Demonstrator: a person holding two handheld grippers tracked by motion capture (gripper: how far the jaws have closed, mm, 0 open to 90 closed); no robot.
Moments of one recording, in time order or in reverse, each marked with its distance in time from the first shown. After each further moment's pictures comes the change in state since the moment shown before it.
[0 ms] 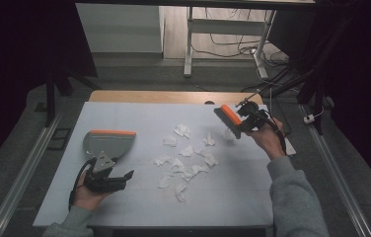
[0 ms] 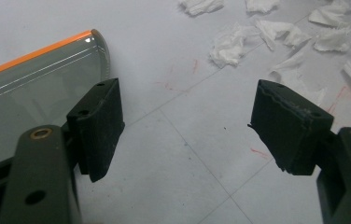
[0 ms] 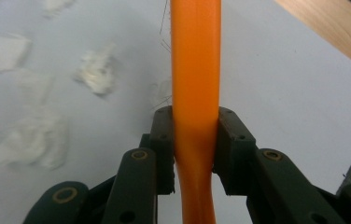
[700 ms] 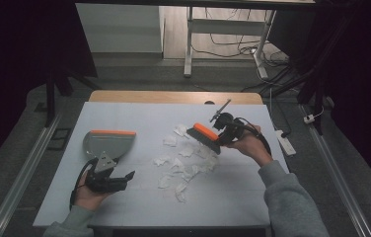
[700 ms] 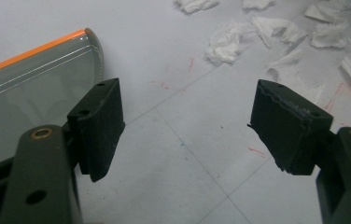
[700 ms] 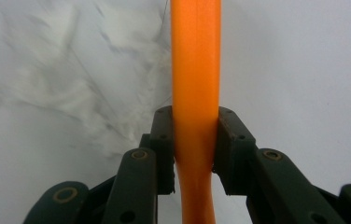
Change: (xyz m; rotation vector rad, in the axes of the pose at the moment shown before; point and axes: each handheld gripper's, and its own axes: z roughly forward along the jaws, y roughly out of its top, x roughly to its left) left arm -0.001 0.000 0.002 0.006 -0.016 0.017; right arm 0.065 0.016 -0.010 0.009 0.235 -0.228
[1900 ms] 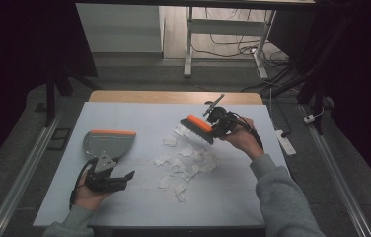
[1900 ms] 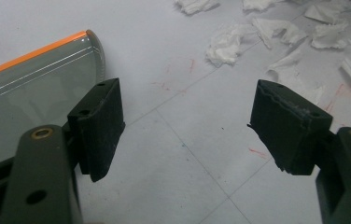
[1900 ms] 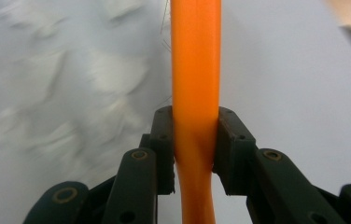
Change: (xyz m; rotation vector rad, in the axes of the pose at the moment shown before) left arm 0.001 0.000 0.000 -0.005 0.004 -0.006; right arm -0.004 0.031 0.019 -0.037 -0.094 -0.068
